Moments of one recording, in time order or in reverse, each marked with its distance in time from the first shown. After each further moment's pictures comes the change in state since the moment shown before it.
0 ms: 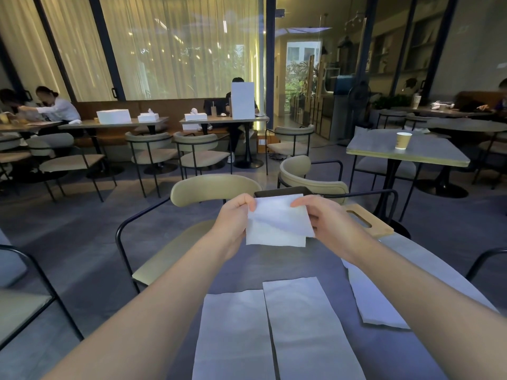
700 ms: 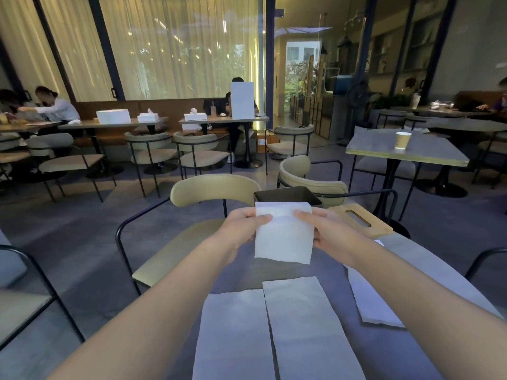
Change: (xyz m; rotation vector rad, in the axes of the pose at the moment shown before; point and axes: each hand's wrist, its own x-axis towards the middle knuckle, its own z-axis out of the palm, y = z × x) left_hand 0.001 -0.010 0.002 0.194 -0.091 -0.089; right_hand 0.008 0.020 -0.007 0.012 0.094 0.146
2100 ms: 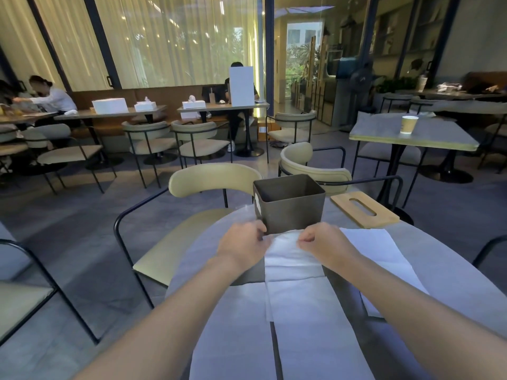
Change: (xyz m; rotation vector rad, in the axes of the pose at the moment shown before) left_hand 0.001 -0.042 0.015 0.972 0.093 0.175; right_hand 0.020 0.062 -0.006 -1.010 0.186 -0.144
